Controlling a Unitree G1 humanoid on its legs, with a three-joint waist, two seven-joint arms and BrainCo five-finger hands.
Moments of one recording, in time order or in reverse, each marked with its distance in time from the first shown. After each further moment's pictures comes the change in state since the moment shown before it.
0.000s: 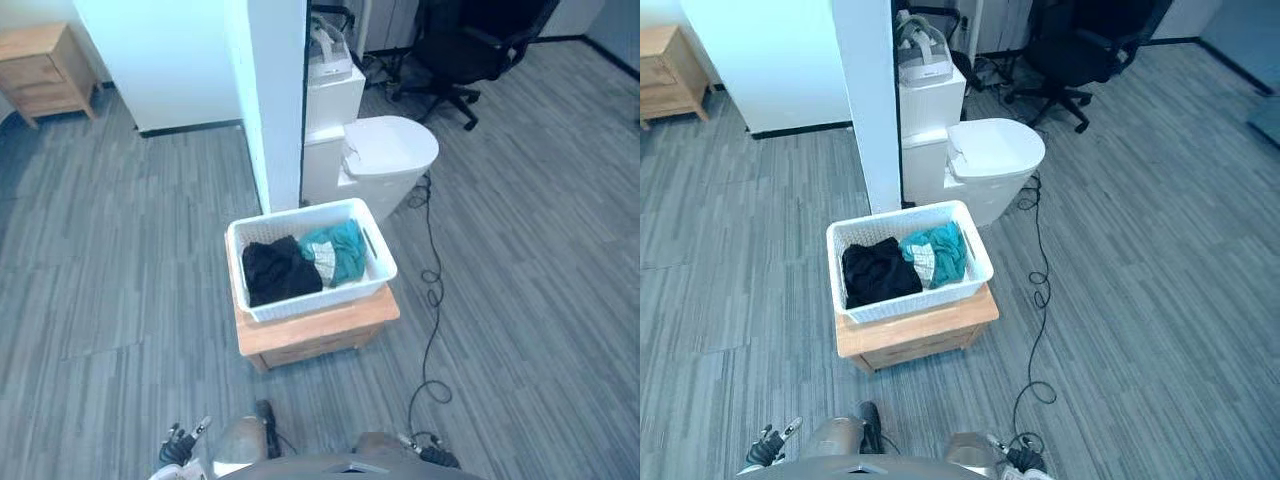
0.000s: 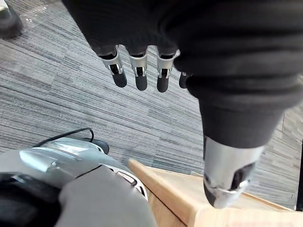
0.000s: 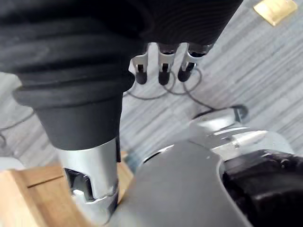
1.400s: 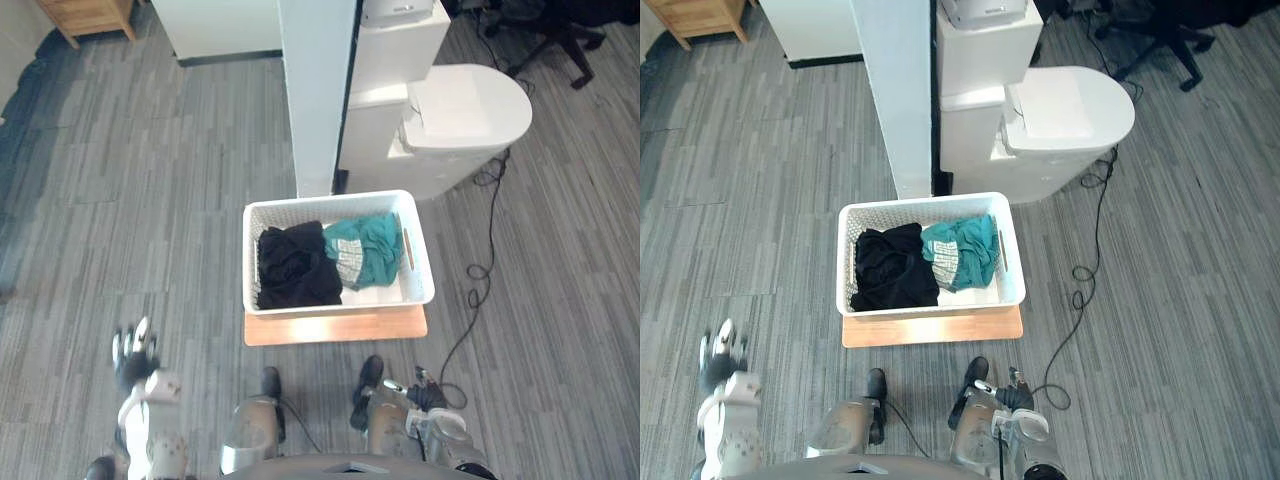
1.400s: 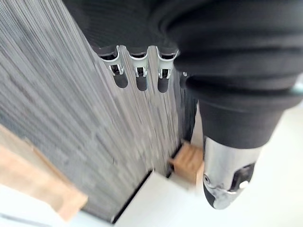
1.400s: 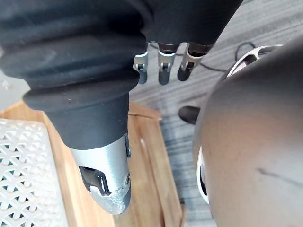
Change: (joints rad) left arm -0.006 0.004 -0.095 -0.870 -0.565 -0.068 0.092; right arm -0.121 -0.049 0.202 -0.141 -0.004 0.008 -0.046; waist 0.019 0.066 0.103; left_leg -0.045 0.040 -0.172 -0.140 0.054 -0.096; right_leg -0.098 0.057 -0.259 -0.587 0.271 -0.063
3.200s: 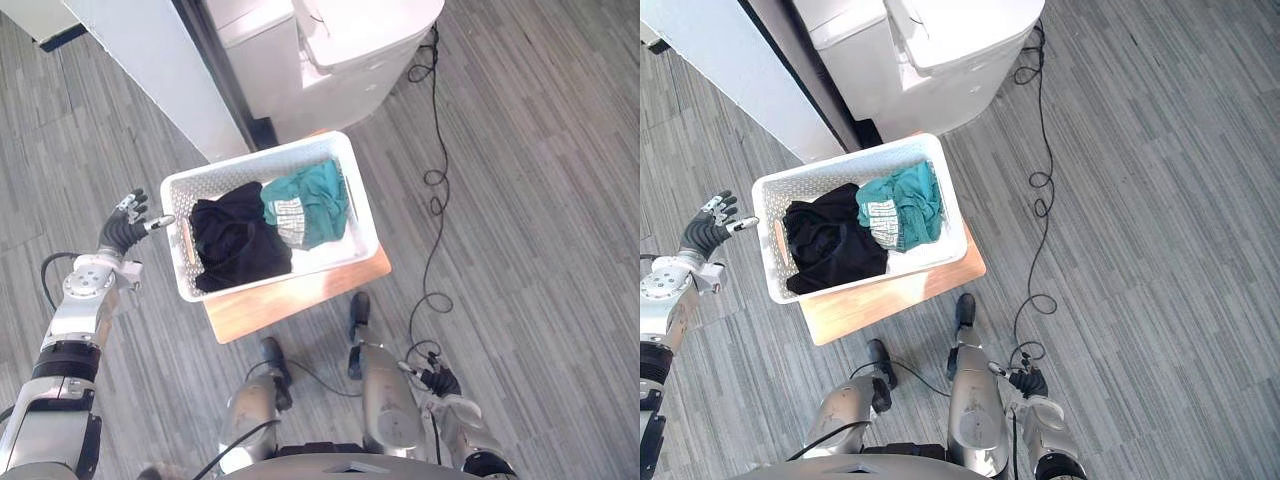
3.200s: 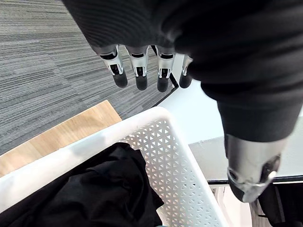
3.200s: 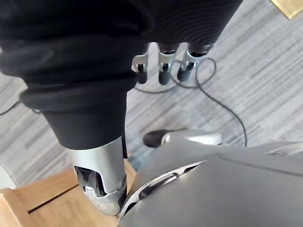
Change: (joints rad) left arm -0.558 0.609 -0.193 0.391 0.455 0.241 -0.203; right arm 0.006 -0.038 -0.046 -0.075 0.092 0.033 0.068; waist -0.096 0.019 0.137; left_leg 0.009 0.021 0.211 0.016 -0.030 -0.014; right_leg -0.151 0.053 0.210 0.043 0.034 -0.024
